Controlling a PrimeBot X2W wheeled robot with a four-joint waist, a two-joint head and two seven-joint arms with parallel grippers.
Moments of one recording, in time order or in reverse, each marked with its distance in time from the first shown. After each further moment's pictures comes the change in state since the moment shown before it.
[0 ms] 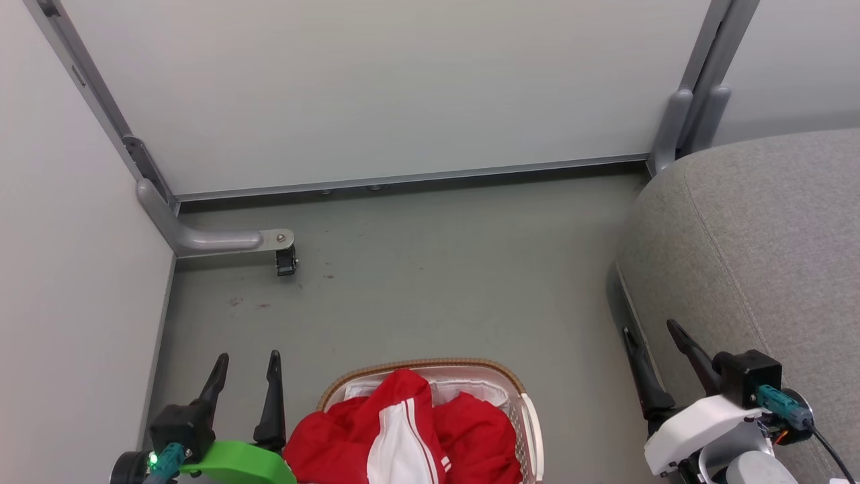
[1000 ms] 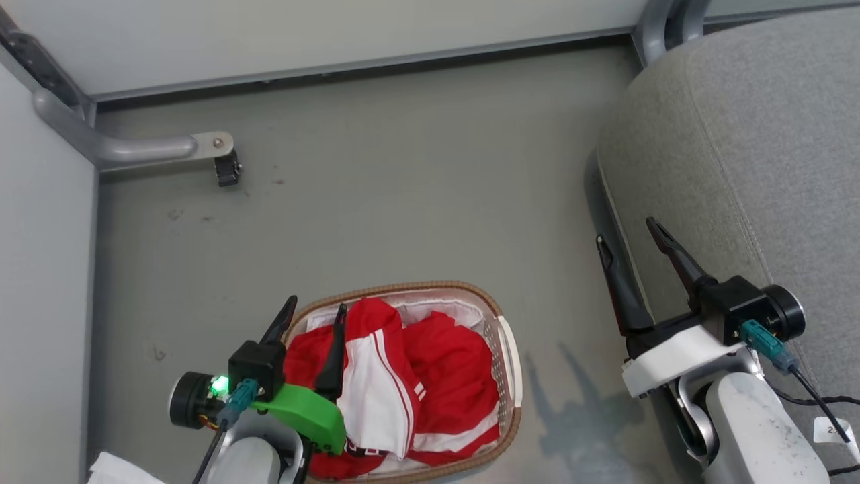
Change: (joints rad) left arm -0.196 -0.016 -0.163 0.162 0.079 -0.013 -0.047; right arm -0.155 0.007 0.031 -0.105 -0.158 0.001 -0.045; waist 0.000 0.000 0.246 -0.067
